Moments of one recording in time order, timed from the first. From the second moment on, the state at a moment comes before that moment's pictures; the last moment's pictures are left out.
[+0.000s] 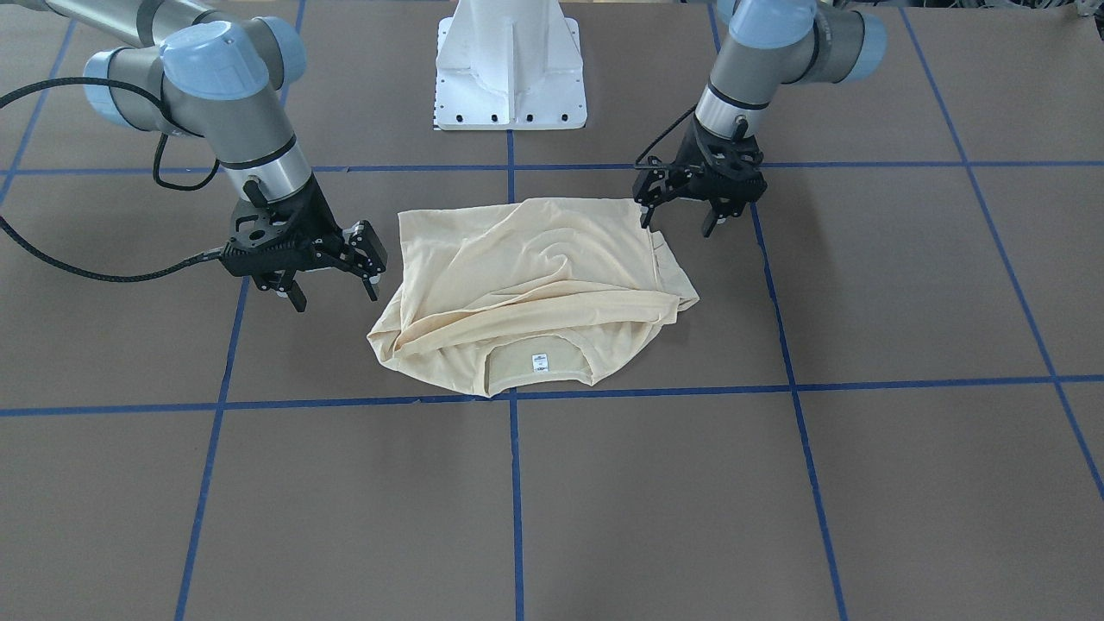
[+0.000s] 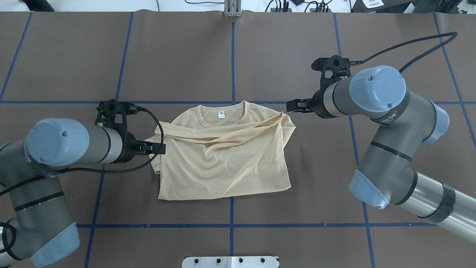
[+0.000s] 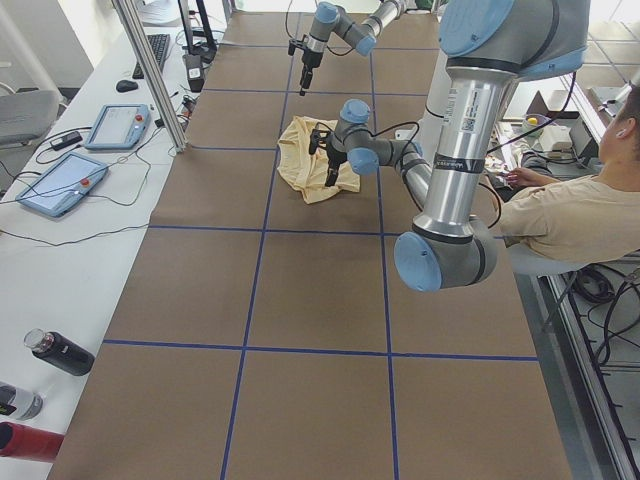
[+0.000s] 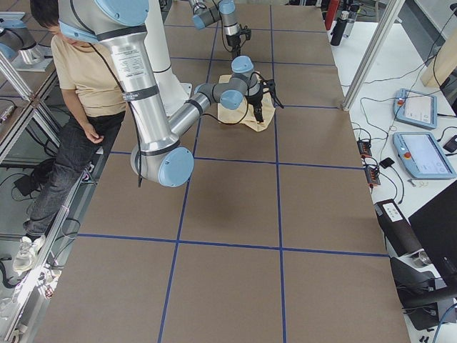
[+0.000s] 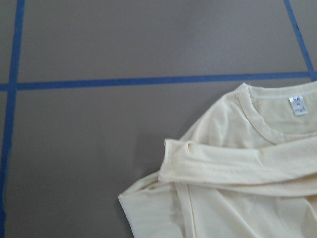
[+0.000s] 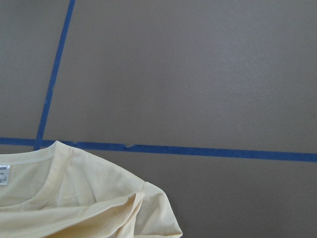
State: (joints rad) left arm -0.44 -1.80 -1.98 -1.93 -1.70 -1.26; right arm 0.66 -1.20 1.85 -1.26 1.76 1.11
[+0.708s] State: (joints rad) left arm -0.30 -1.80 -1.93 -1.94 -1.61 -1.38; right arm 0.66 -1.20 1.85 -1.26 1.76 1.11
